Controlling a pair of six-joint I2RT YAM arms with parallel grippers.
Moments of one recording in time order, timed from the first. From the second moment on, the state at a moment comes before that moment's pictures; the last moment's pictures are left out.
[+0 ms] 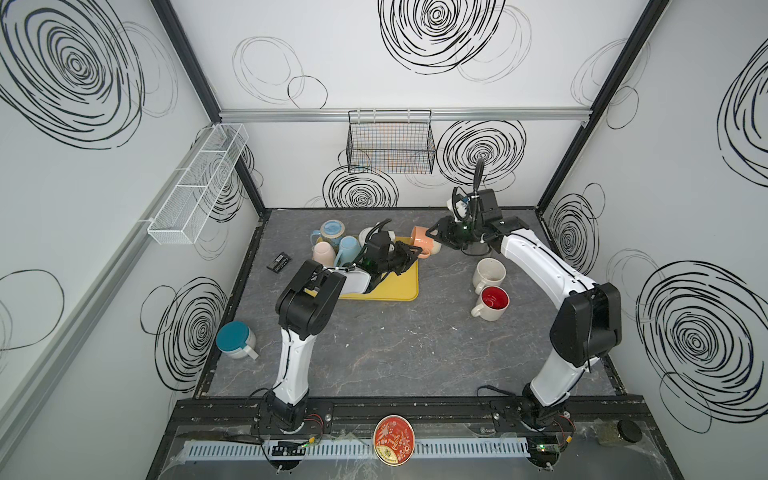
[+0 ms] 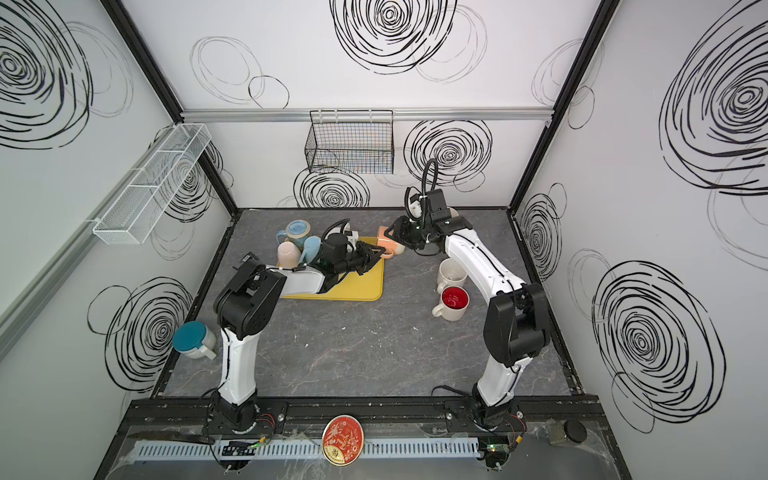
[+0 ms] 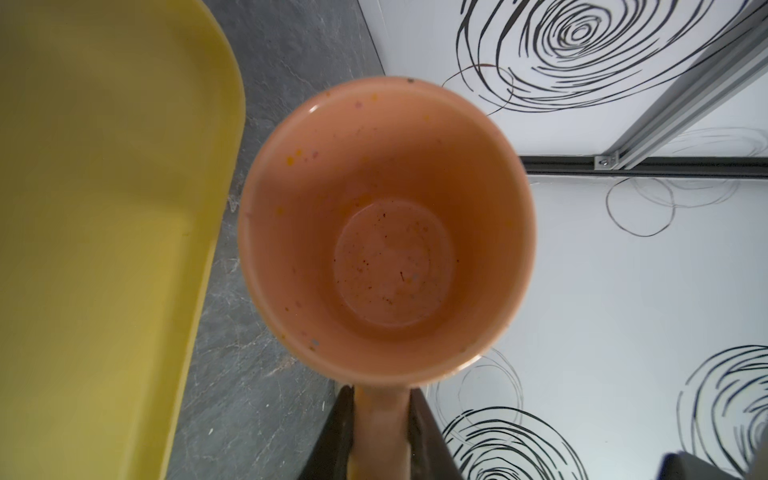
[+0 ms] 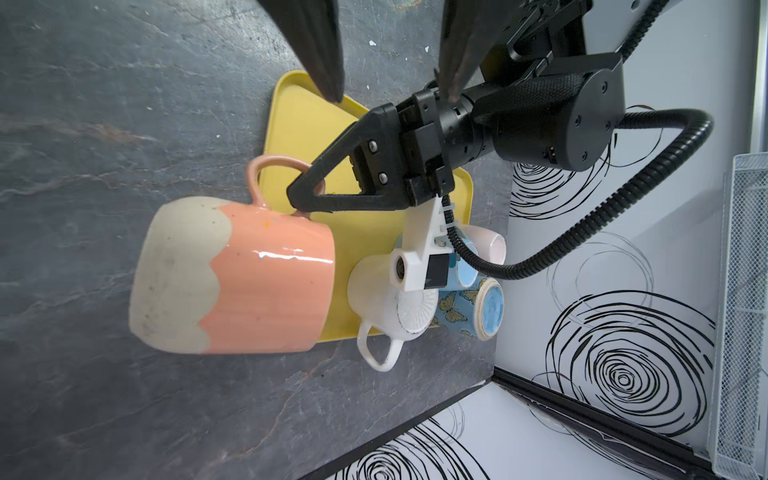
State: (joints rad) left arm -0.49 2.12 1.25 0.51 0.46 -1.30; right arm 0.37 1.74 1.58 -0.59 -0.49 0.59
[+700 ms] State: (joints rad) left arm -0.61 2.44 2.03 -0.26 0.04 -0.56; right arm 0.23 1.69 1.62 -0.89 -0.29 0.46
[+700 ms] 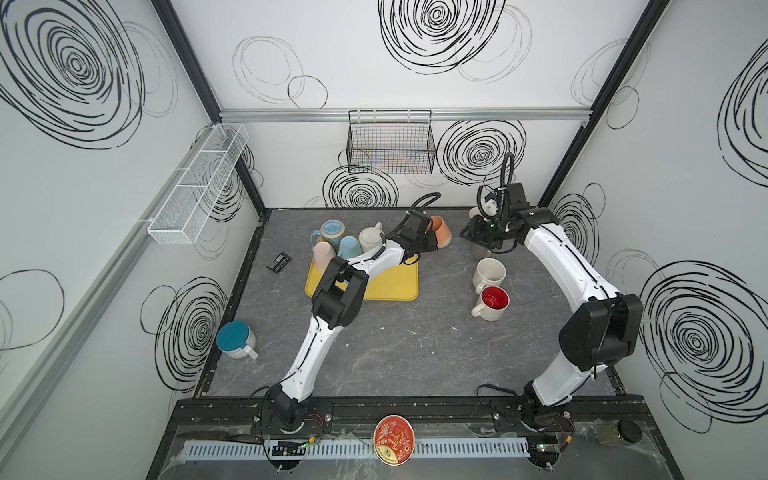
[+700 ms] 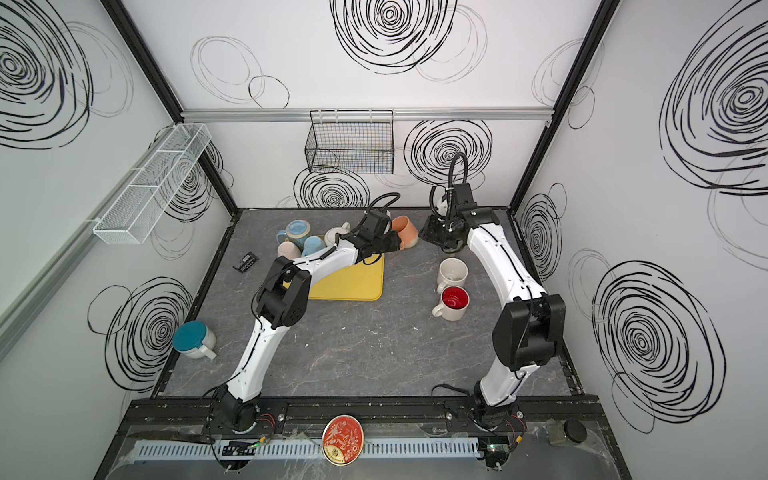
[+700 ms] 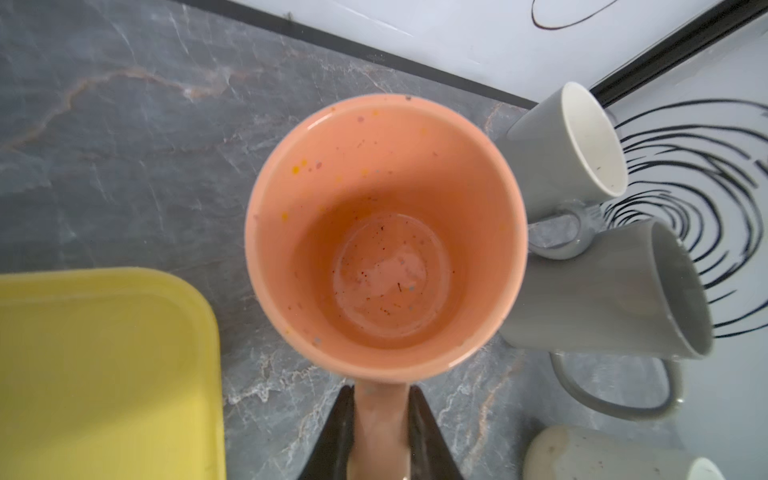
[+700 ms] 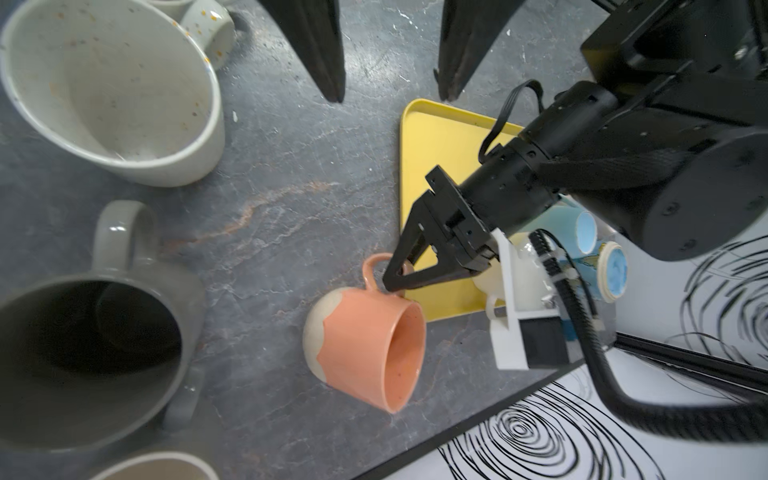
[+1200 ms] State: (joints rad) left arm -0.64 2.65 2.34 -0.28 -0.17 -0.38; right arm 0.23 1.73 1.70 -0.98 -0.23 0.43
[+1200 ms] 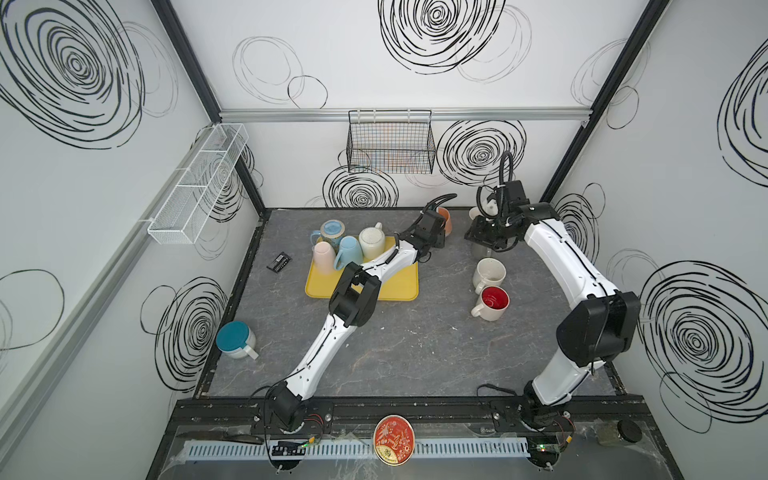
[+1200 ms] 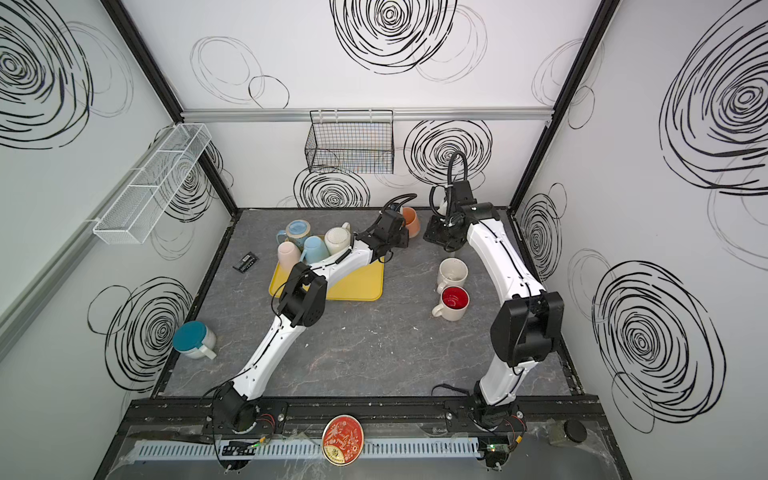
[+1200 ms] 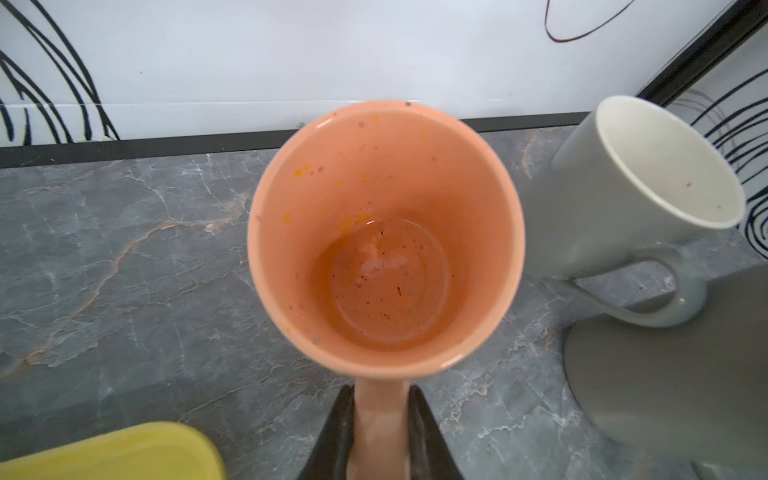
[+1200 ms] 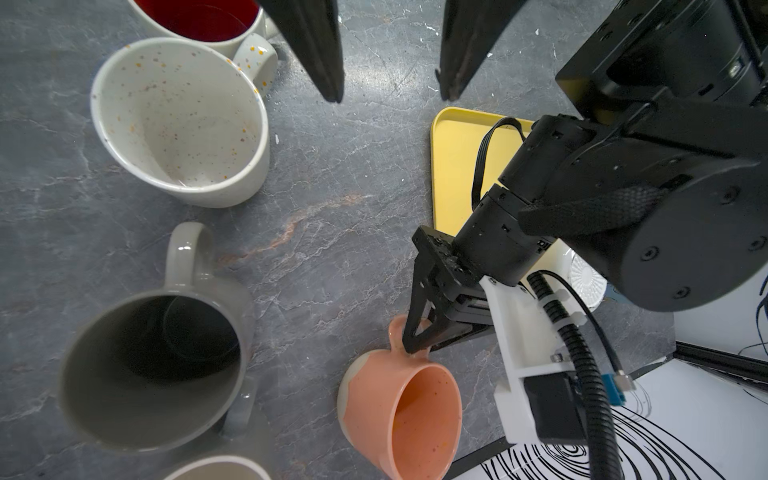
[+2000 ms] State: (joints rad) left arm -0.62 2.71 2.38 -0.10 -0.20 -0.45; right arm 0.21 1.74 1.69 -0.99 -0.25 0.43
